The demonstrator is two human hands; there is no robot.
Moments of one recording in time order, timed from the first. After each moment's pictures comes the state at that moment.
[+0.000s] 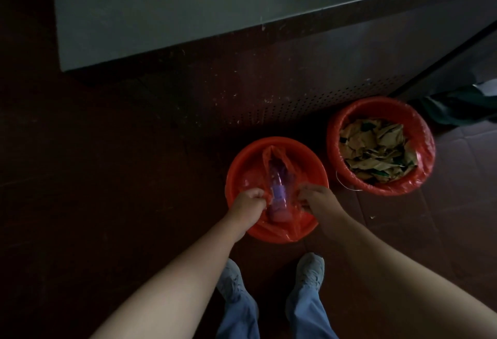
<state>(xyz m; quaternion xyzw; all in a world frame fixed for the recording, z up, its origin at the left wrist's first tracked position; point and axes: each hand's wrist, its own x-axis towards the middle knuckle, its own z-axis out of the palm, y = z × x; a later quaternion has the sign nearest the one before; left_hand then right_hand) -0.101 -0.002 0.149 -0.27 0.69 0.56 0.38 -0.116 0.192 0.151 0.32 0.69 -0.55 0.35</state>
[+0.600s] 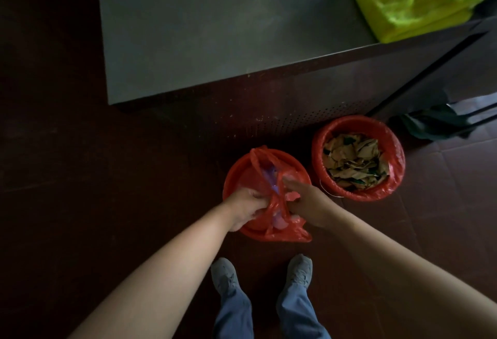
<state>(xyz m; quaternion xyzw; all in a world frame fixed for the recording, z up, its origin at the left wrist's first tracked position) -0.115 0.015 0.256 -0.25 0.57 0.65 0.44 -0.128 0.208 0.275 0.04 0.80 -0.46 0.39</state>
